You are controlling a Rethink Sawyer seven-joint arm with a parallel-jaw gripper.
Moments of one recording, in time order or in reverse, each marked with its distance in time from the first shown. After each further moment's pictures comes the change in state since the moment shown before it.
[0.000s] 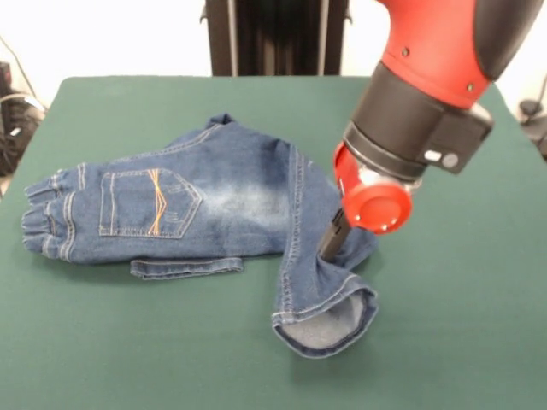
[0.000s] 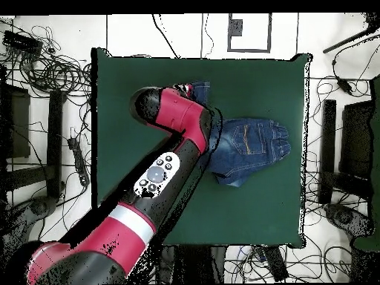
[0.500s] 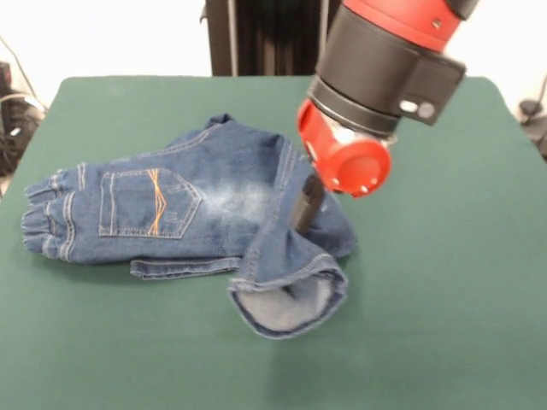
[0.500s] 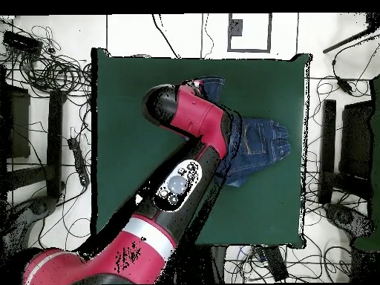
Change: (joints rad) arm -0.045 -0.133 0.078 0.066 -0.077 -0.039 -0.235
